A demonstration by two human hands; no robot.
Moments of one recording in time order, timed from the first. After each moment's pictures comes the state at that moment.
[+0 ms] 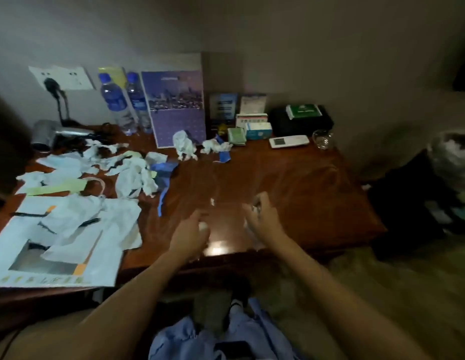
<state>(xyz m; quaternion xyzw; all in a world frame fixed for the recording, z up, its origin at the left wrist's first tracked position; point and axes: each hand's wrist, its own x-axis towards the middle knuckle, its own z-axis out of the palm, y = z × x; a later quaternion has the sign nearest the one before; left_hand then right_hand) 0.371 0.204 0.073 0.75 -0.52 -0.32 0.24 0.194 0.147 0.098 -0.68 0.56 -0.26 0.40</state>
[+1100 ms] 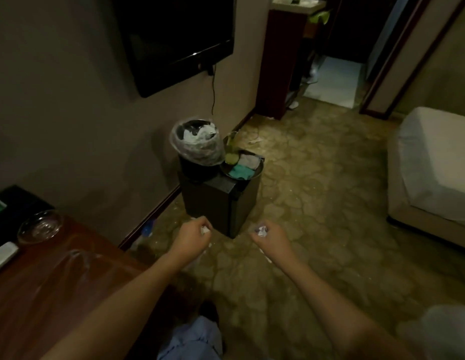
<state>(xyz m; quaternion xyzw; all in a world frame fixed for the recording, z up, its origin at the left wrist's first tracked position) -0.244 0.012 0.102 0.38 -0.82 -0.43 0.06 -0.398 0.148 0.086 -0.30 0.85 -0.35 0.25</state>
